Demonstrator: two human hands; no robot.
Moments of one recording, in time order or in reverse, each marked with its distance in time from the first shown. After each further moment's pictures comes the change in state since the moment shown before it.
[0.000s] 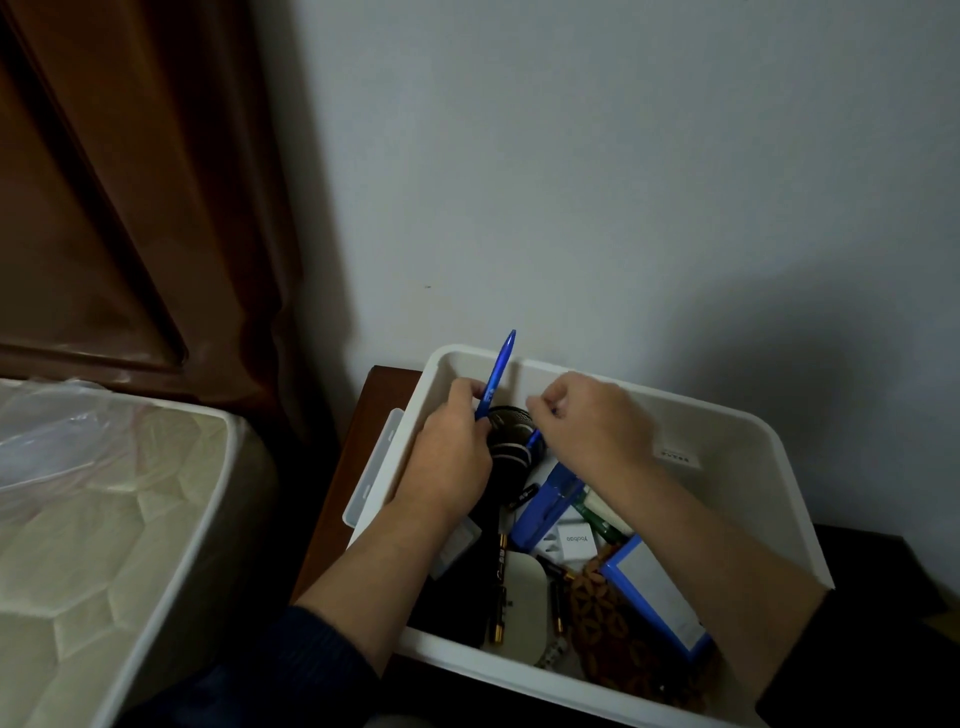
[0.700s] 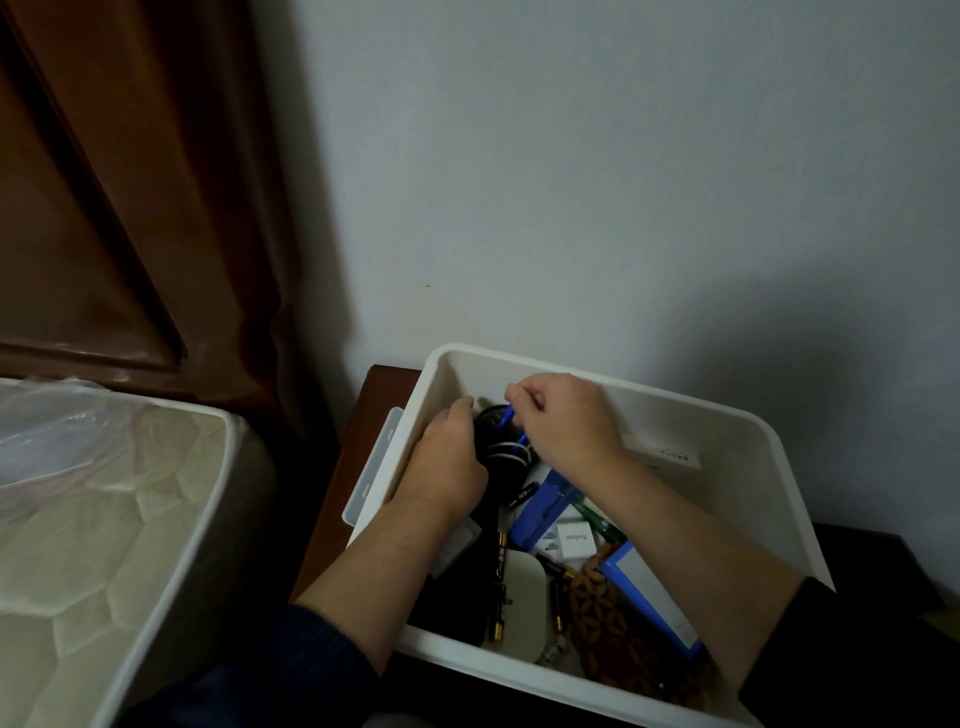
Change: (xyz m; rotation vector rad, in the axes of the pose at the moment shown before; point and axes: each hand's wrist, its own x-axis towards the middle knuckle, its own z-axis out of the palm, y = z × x) left_hand -0.002 -0.005 -0.001 0.172 -0.116 -0.077; right_hand 0.004 -0.017 0.009 0.322 -0.119 -0.056
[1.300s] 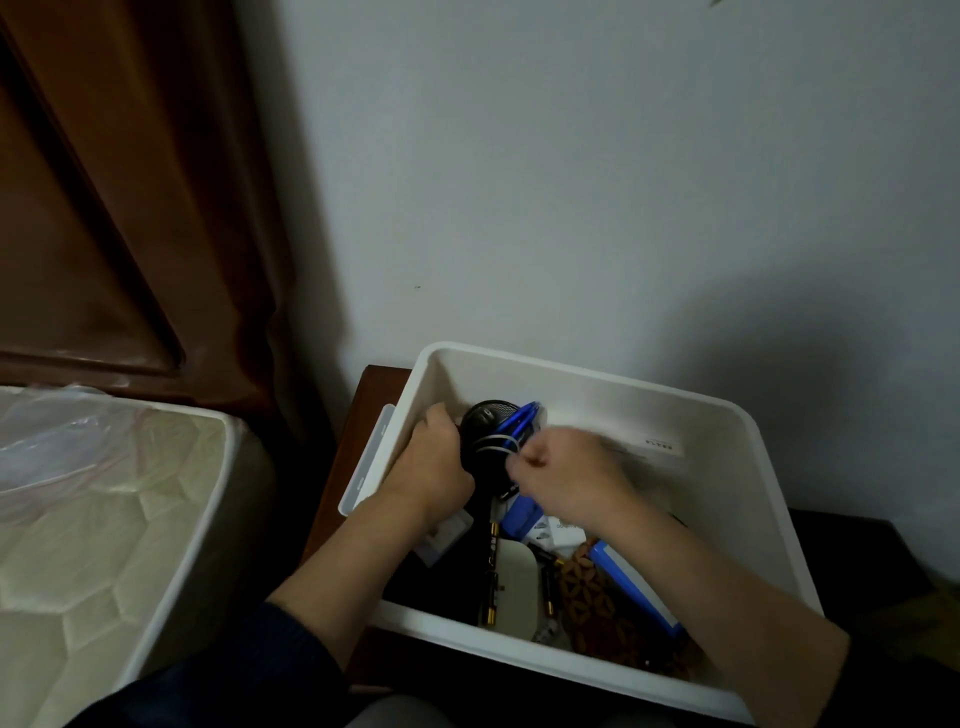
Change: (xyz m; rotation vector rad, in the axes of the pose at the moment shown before) left_hand -0.014 0.000 -0.012 0.028 -0.109 -0.084; right_hand -0.053 0.015 -0.011 -0.018 -0.322 0.192
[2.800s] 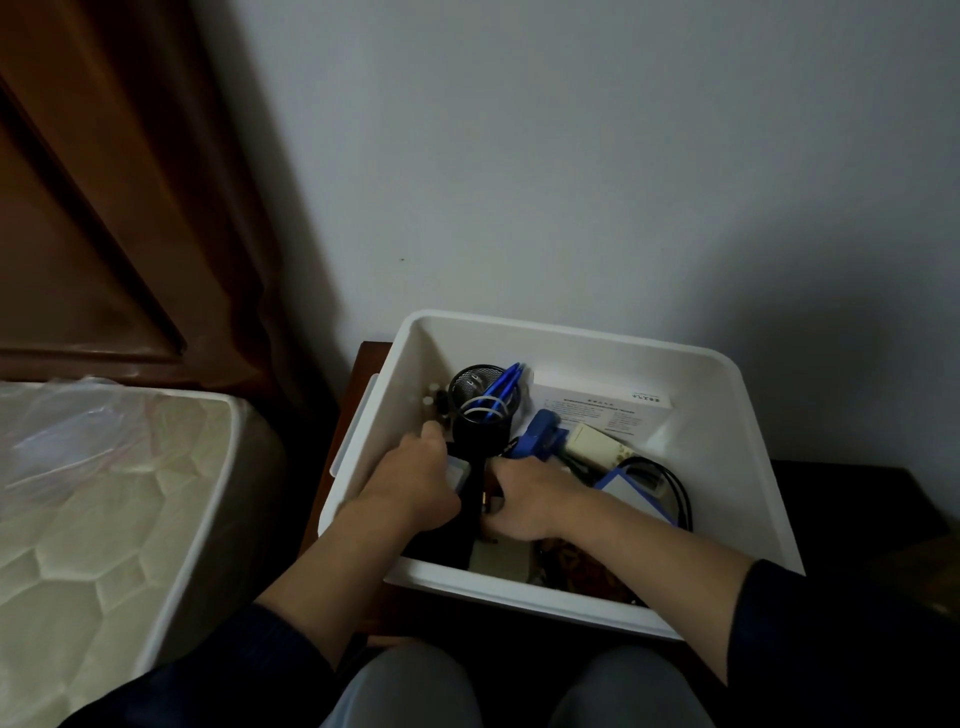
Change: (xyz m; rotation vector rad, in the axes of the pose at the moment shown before) left_hand -0.032 -0.017 0.018 0.393 -0.129 -0.005; right_hand -0.019 0.011 0.039 -0.269 -0.431 -0.093
